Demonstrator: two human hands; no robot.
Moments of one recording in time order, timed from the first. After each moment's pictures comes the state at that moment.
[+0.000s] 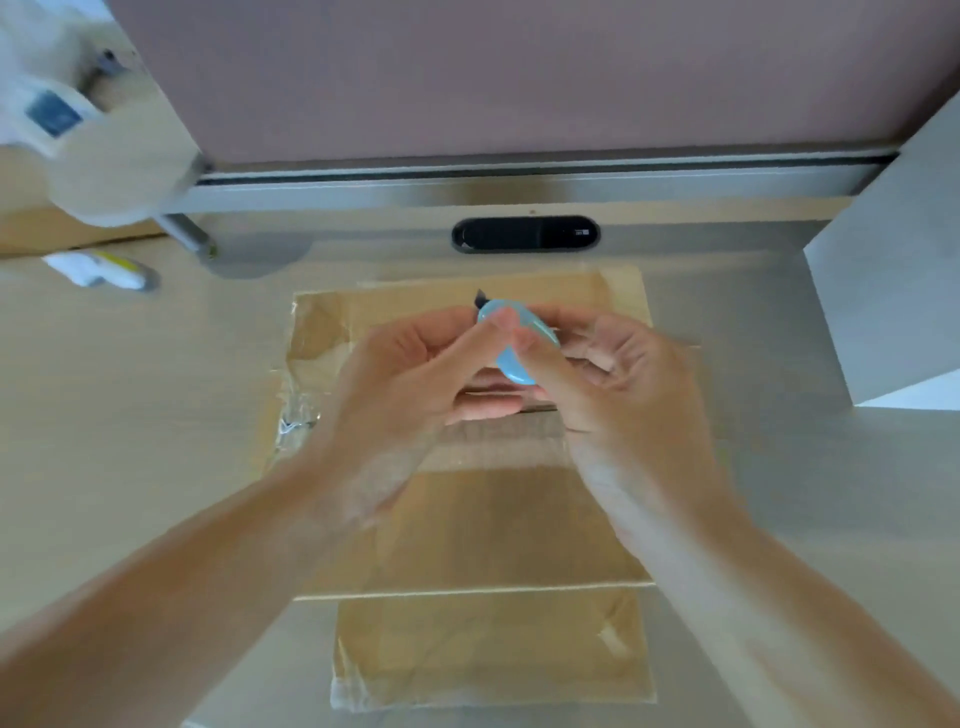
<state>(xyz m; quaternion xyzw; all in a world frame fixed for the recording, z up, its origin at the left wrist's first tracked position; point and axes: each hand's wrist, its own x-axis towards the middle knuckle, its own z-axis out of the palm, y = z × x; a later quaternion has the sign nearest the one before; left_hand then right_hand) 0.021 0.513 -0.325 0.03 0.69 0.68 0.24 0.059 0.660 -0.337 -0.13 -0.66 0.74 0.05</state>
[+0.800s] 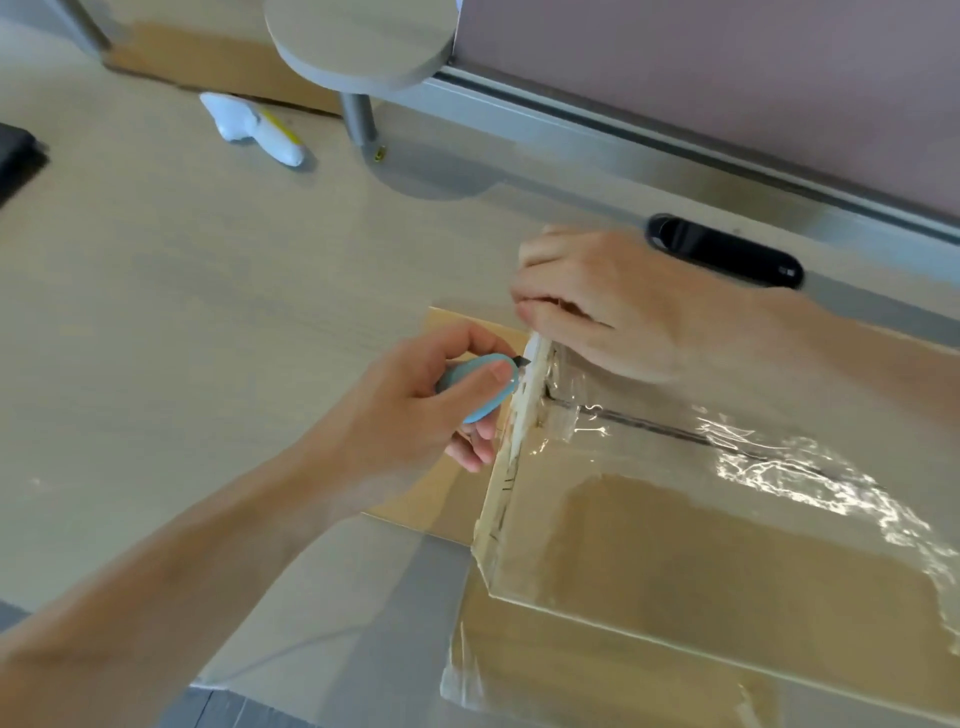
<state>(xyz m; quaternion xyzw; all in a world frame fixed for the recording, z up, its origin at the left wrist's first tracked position) 0.019 0.307 -0.392 -0.03 0.71 0.67 0.23 -0.085 0.503 -0.367 0.42 -0.88 0.17 -0.13</state>
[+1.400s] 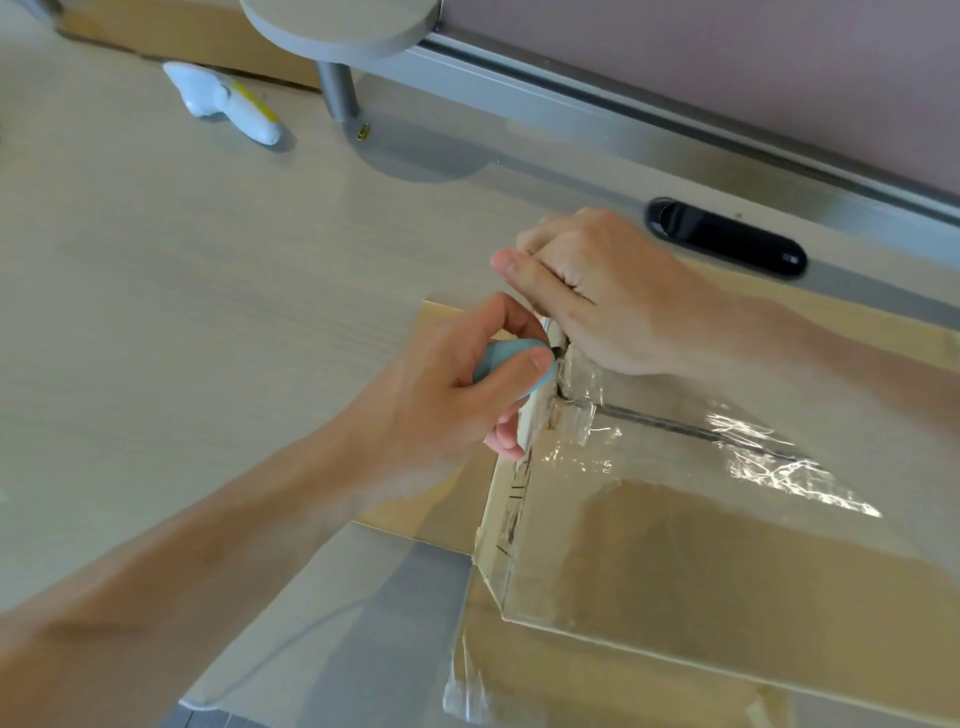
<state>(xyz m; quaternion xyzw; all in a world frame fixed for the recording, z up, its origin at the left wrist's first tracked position) -0.003 0.329 -0.406 0.05 0.71 0.67 0.21 -0.096 0.495 -0.382 0.37 -0.90 0.22 -0.07</state>
